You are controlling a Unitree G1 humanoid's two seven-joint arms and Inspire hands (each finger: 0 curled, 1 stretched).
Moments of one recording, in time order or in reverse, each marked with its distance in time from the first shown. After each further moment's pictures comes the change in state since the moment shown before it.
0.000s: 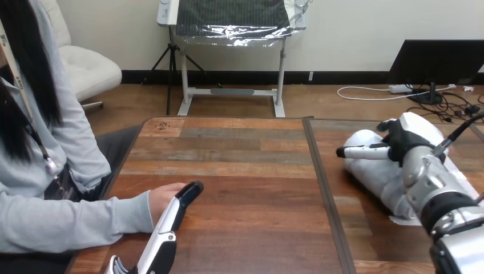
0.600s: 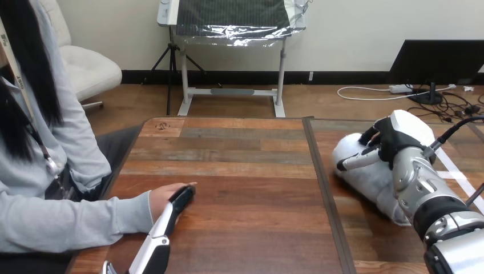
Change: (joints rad) left arm 0.034 -0.012 0.038 -0.013 0.018 0.000 0.004; right arm 0.024 0.031 0.011 -0.024 -0.008 -0.019 -0.060
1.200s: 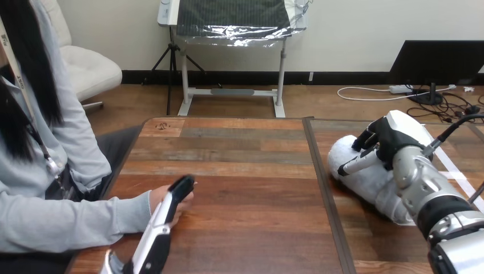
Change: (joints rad) left arm -0.055 -0.037 0.002 0.028 0.015 -0.007 0.012; right arm 0.001 -0.006 -0.003 -0.009 0.017 -0.046 0.067
